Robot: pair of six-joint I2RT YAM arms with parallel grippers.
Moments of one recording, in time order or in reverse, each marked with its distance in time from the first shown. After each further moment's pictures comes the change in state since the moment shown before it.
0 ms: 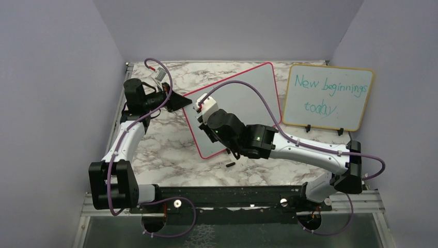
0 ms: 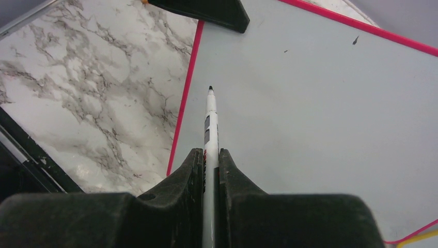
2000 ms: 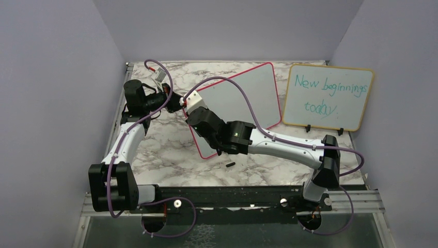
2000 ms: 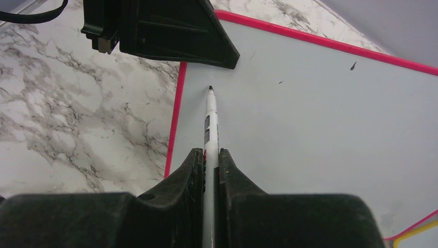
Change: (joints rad) left arm -0.006 -0.020 -0.019 0.016 -0.013 0.001; right arm 0.000 0.227 0.202 -0.020 0.150 0.024
